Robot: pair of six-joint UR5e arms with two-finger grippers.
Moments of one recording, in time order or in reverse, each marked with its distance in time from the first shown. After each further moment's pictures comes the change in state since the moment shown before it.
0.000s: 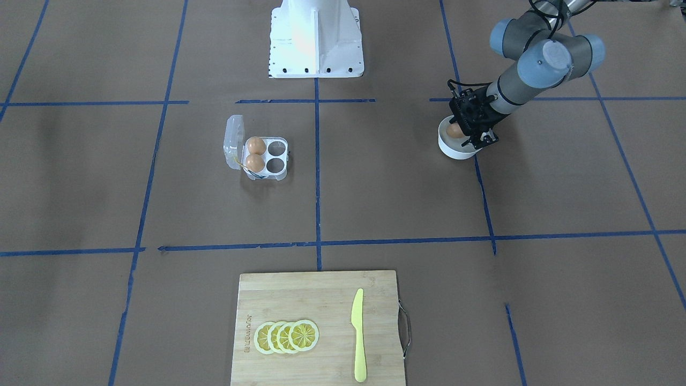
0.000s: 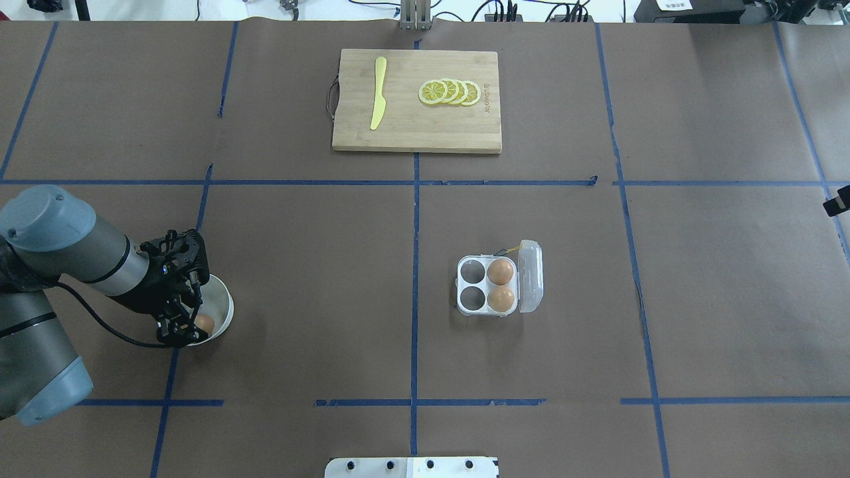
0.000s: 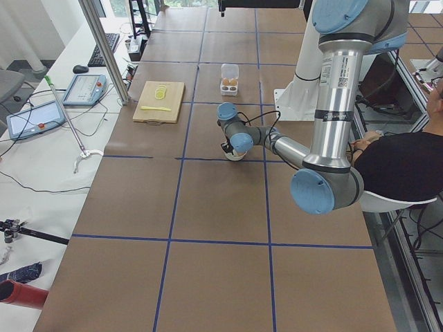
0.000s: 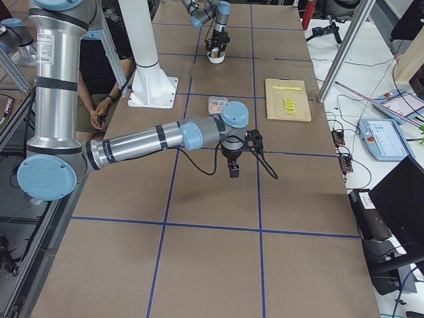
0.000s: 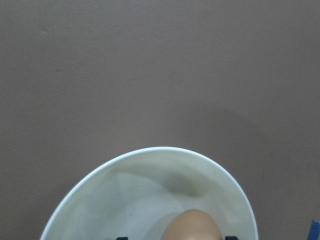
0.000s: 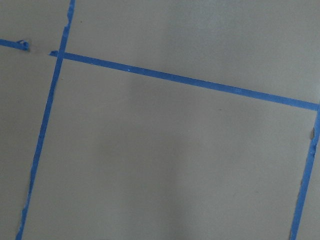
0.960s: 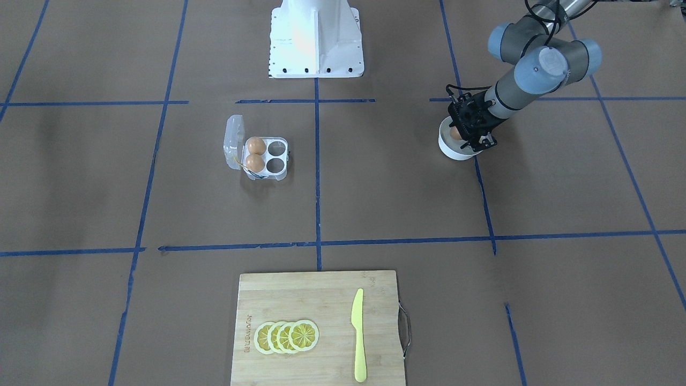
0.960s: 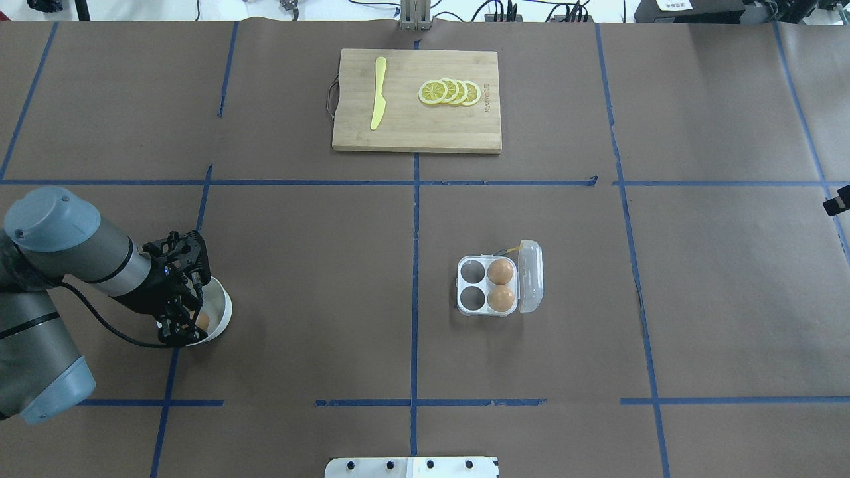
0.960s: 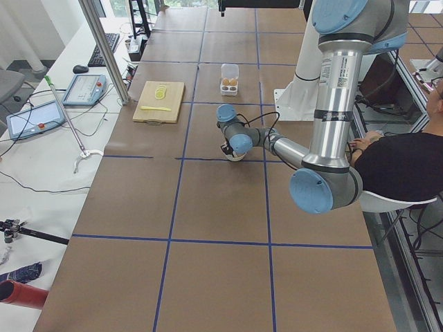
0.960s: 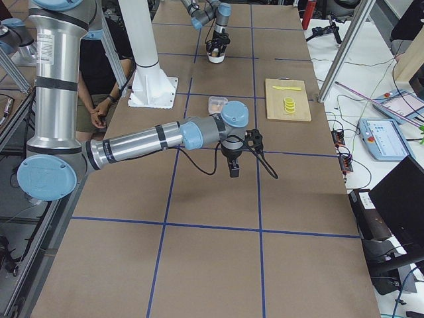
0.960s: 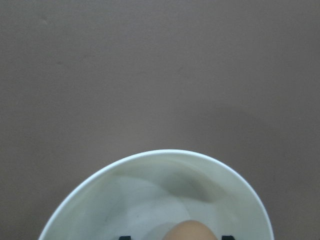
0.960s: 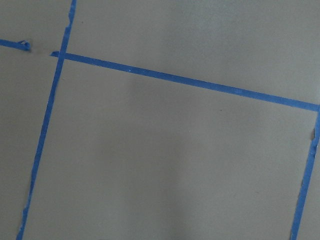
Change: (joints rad) left arm 0.002 -0.003 0.019 0.004 0.000 0.001; right arm 0.000 0.000 0.002 0.001 0.000 0.000
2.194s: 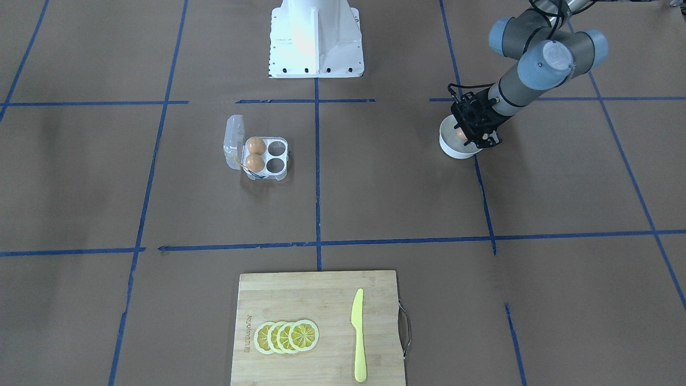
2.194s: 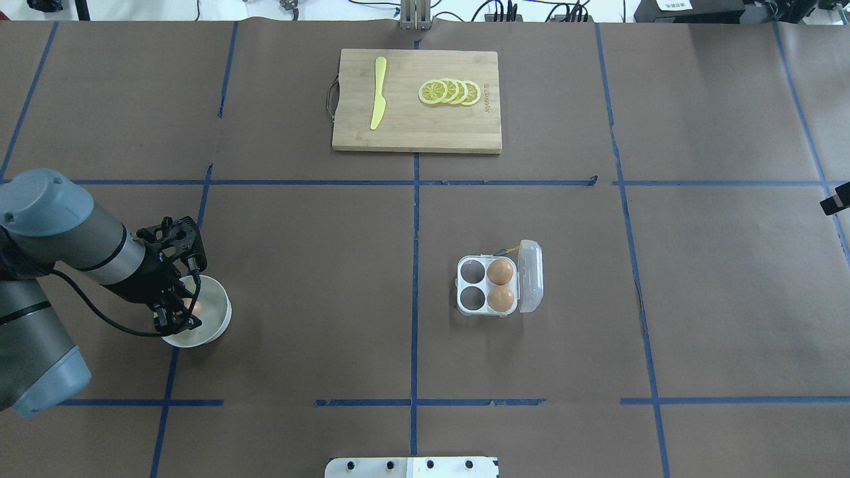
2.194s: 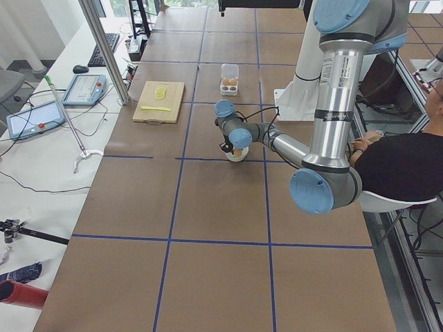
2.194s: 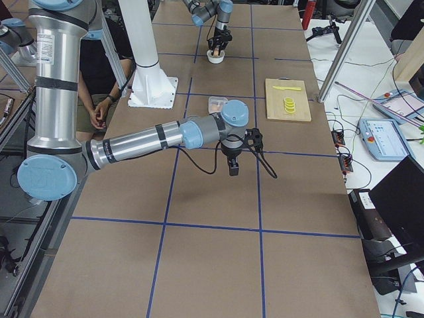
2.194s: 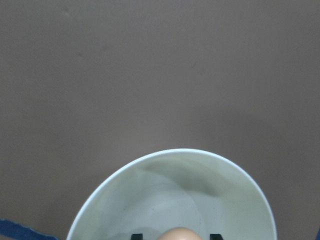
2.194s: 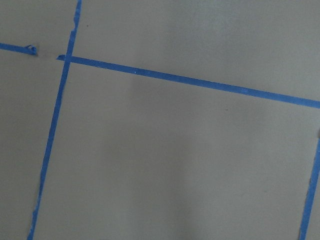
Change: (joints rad) left arm -0.036 -0.007 -0.072 0.122 0.001 0.001; right arm 0.000 0.001 0.004 0.002 0.017 0.025
